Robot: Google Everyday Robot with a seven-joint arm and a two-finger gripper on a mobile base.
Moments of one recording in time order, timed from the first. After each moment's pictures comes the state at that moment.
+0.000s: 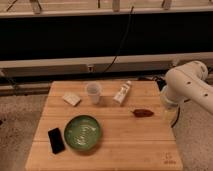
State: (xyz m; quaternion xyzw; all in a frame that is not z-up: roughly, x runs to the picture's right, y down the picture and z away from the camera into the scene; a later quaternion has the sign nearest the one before) arm 0.285 0.107 0.684 -0.28 0.02 0.02 0.96
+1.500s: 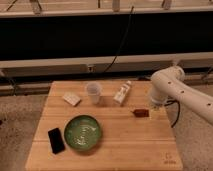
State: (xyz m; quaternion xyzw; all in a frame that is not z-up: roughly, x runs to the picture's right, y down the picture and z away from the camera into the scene) arm 0.245 0.125 0.774 -0.32 -0.02 0.03 0.95
